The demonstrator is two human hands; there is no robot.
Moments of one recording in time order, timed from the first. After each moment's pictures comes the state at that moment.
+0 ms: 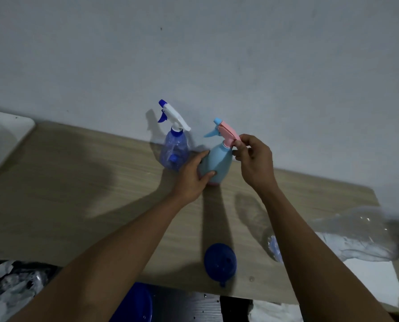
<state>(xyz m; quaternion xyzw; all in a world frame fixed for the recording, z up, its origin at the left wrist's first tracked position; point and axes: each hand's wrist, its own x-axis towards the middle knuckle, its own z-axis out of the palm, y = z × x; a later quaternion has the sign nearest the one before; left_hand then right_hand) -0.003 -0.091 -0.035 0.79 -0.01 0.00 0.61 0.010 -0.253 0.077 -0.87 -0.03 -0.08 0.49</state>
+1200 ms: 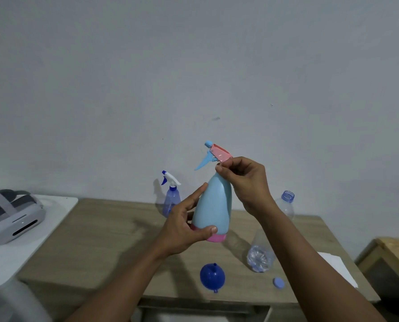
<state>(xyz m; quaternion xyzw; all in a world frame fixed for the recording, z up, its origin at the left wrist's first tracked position) -0.241 -0.075 0.195 0.73 -0.21 0.02 0.65 -0.208 -0.253 0.289 -0.71 -0.11 -0.15 0.68</state>
